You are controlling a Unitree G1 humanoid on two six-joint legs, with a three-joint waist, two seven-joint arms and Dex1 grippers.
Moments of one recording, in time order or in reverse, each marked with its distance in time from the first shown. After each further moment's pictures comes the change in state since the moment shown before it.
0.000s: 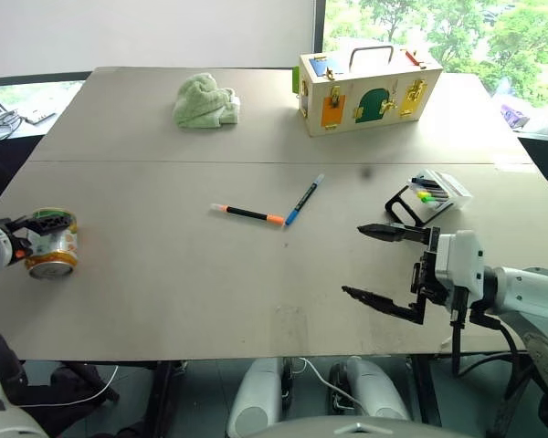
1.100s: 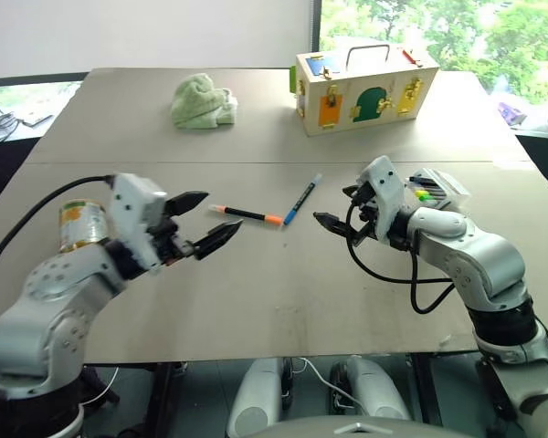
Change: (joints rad) left arm 0.358 -0.440 -0.263 -1.236 -0.169 -0.210 0.024; right arm -0.460 0.298 0.182 0.304 -0.093 0.534 -0.375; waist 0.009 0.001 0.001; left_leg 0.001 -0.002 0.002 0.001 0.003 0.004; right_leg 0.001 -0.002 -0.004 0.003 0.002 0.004
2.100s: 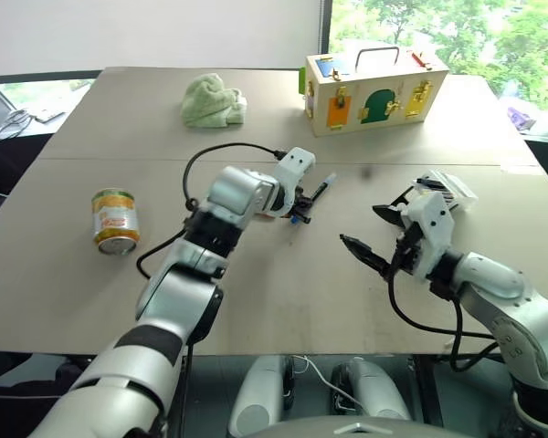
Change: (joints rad) left arm -0.691 -0.372 -0.520 0.771 0.255 0.152 -0.012; right arm 0.274 0.024 -0.209 -0.297 0.124 0.110 -0.121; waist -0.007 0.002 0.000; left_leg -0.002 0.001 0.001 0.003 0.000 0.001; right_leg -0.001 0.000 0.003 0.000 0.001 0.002
